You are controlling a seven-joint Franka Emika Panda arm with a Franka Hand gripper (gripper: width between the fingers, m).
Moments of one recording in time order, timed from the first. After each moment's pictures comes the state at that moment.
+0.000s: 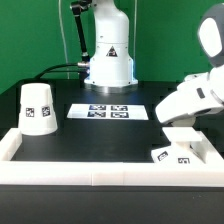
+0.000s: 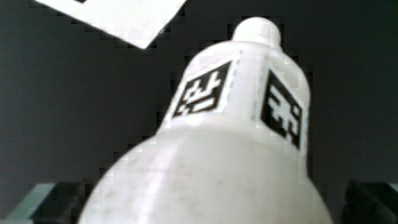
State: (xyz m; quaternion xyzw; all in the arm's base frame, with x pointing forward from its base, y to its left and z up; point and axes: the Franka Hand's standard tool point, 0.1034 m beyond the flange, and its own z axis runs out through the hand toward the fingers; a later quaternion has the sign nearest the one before) arm 0.409 0.153 0.012 0.88 0.22 -0.40 0.09
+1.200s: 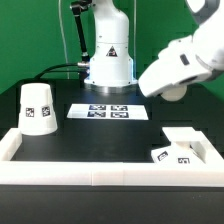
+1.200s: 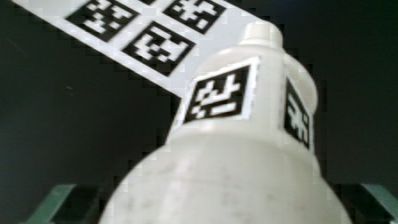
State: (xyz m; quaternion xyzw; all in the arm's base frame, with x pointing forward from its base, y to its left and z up) arm 0.449 0.105 0.102 0.88 0.25 -0.41 0.04
